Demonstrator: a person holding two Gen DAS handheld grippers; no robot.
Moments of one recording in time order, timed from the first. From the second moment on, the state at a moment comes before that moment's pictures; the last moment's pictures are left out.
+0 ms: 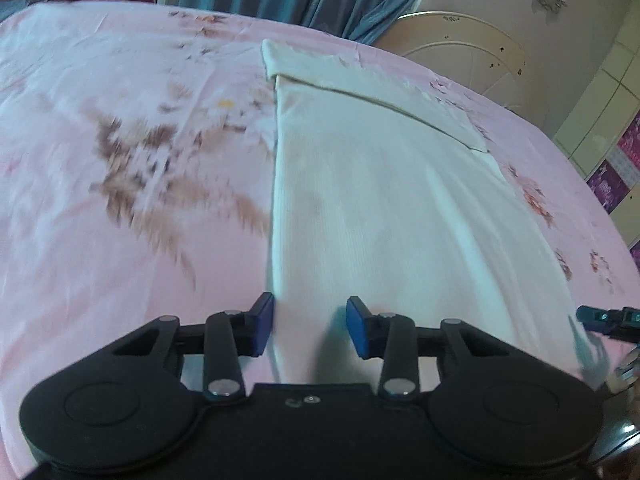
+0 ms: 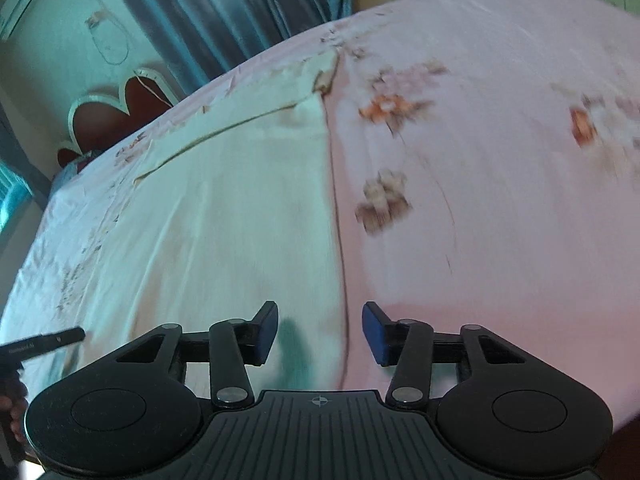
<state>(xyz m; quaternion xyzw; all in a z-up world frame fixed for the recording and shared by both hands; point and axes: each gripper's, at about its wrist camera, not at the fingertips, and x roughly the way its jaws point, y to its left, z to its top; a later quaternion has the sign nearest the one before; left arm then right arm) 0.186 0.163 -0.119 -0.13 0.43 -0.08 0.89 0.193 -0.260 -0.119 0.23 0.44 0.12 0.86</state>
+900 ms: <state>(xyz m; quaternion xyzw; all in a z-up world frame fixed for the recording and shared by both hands) 0.154 0.186 -0.124 -0.28 0.37 -0.08 0.88 0.174 -0.270 -0.095 0.27 0.39 0.19 0.86</state>
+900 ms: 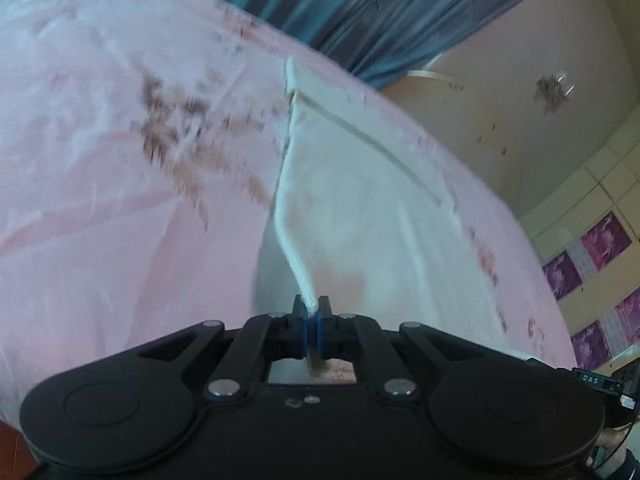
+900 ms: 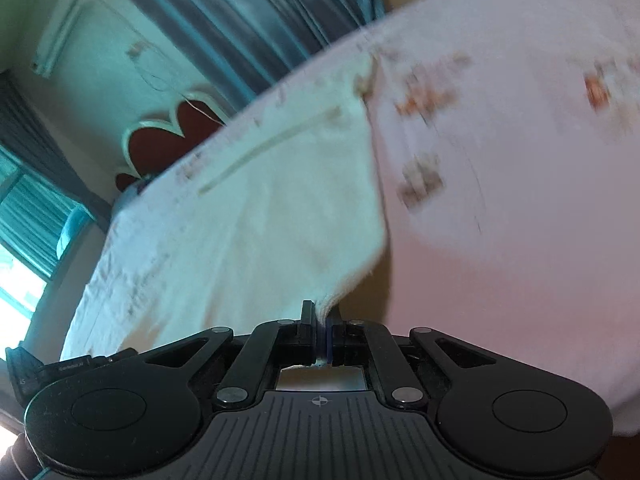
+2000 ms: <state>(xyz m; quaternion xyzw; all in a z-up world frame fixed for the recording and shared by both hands) 0.541 0.211 -0.108 -0.28 0.34 -0.09 0.89 0.584 -0.245 -0.095 0.25 0.39 0.11 0.88</state>
